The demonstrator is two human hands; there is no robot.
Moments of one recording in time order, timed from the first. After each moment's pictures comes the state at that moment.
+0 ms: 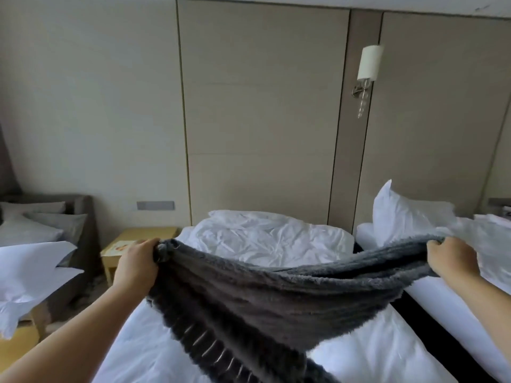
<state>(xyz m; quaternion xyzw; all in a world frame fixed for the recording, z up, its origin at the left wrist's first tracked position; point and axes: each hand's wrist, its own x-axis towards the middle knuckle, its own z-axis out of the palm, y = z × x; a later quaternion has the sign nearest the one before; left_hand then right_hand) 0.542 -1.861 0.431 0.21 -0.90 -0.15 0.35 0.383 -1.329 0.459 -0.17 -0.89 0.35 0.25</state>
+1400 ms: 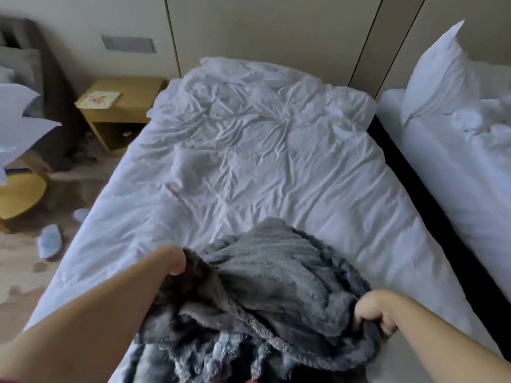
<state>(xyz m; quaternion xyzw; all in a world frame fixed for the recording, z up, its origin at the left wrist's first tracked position) 0.502 -1.803 0.158 0.27 -0.89 -0.09 -0.37 0.427 -1.389 0.120 -0.21 -0.75 0.13 -0.61</state>
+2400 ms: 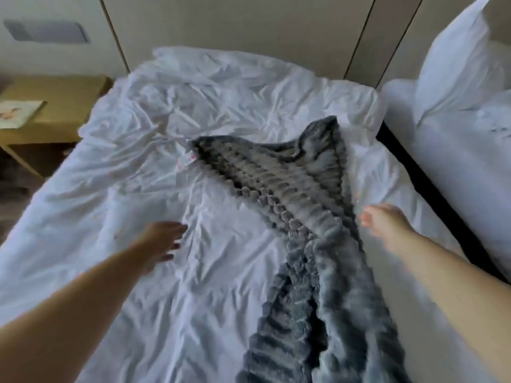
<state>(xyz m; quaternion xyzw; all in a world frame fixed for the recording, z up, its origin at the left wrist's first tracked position) 0.128 -1.903 0.077 0.38 -0.71 -0.59 -0.11 -0.002 -1.497 0.102 -0.23 -0.82 0.52 -0.09</state>
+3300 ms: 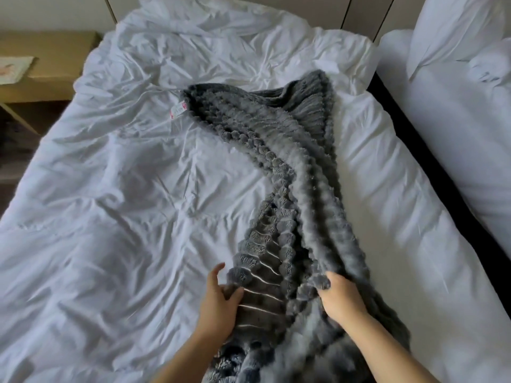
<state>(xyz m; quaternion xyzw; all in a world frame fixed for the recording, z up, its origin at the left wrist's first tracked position) 0.369 -1.695 0.009 0.32 -0.77 -0.54 -0.11 0.295 -1.479 0.025 -0.15 -0.92 0.24 -0.27</state>
